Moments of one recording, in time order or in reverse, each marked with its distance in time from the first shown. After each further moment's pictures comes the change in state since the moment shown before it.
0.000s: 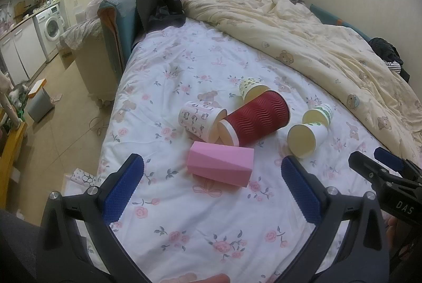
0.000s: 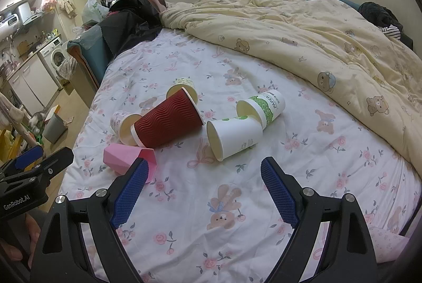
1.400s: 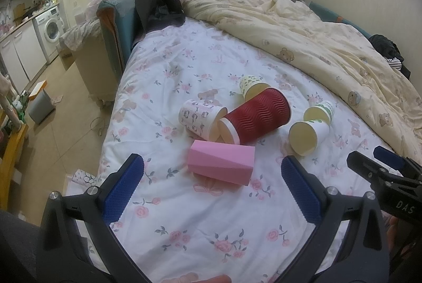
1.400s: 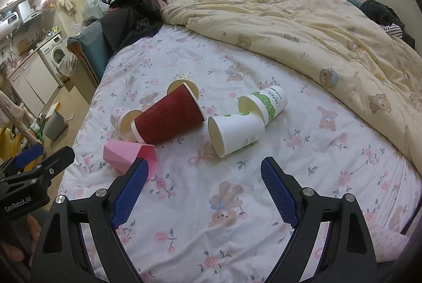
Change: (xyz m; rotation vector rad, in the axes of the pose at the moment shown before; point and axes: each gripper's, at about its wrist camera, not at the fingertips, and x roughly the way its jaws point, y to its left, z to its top) left arm -0.001 0.000 -0.003 0.012 0.004 0.006; right arm 0.006 0.002 -0.002 -0.001 0.018 0.005
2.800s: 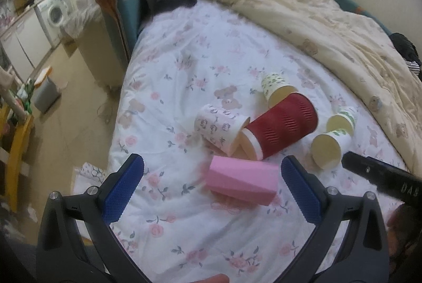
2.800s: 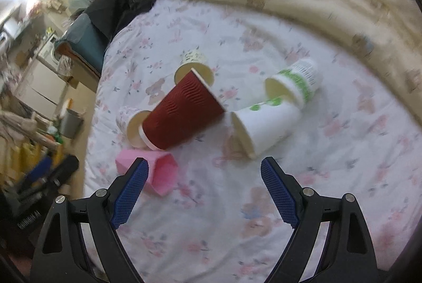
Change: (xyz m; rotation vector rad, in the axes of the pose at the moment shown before) left arm 0.056 0.021 0.051 -0.028 0.163 0.059; right arm 0.075 -0.002 0.049 0.175 0.266 0.136
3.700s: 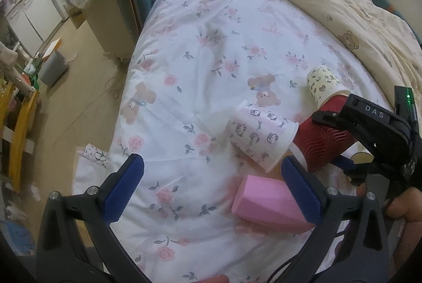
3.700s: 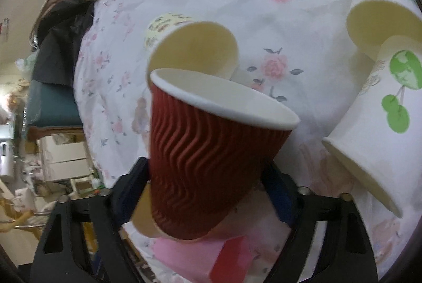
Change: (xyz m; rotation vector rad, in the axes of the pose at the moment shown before) left arm 0.066 0.030 0.023 -0.087 0.136 0.069; right arm 0.149 -0.009 0.047 0.523 0.186 0.157
